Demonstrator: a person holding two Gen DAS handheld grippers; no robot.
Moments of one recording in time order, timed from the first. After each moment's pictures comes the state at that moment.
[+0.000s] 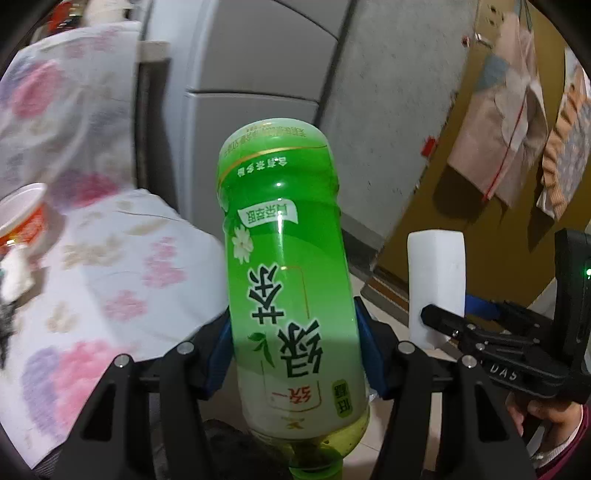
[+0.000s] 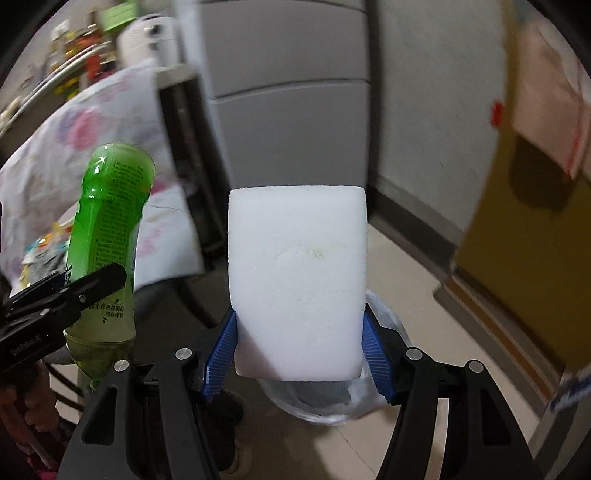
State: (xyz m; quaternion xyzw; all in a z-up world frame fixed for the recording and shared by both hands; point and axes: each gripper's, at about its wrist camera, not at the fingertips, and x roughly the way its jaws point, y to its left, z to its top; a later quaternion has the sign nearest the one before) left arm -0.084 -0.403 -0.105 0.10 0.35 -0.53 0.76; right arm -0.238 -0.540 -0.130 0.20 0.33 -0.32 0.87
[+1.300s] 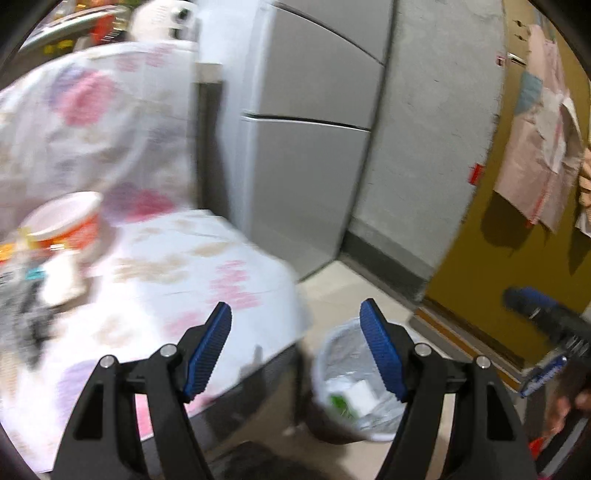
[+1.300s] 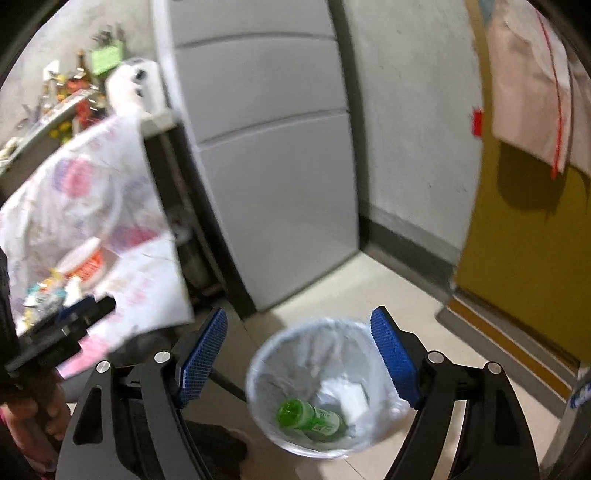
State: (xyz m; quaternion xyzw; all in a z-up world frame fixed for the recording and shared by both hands) left arm -0.051 -0.361 -0.088 0.08 0.31 -0.44 0.84; right arm -0.238 -0.534 -0.084 0.19 0.24 -0.30 0.90
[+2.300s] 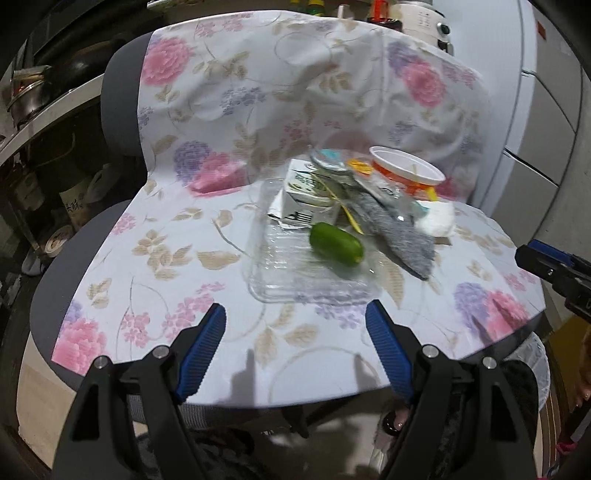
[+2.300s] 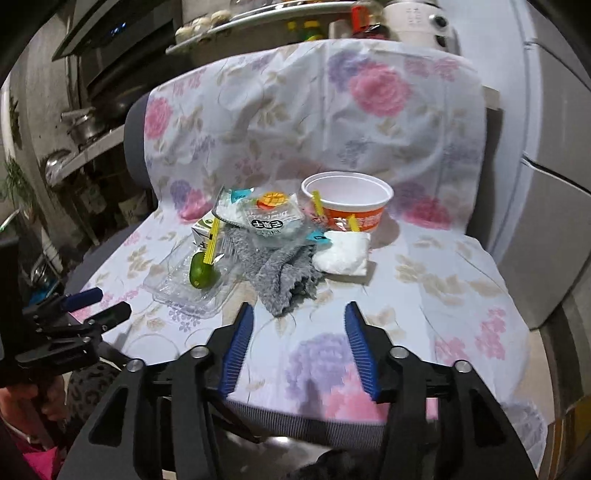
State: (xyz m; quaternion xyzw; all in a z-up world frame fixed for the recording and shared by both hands) left arm 0.036 -0.054 -0.077 0.03 0.38 -0.12 0.91; right arm 0.005 -0.295 -0.065 0.04 0.33 0.05 0.94
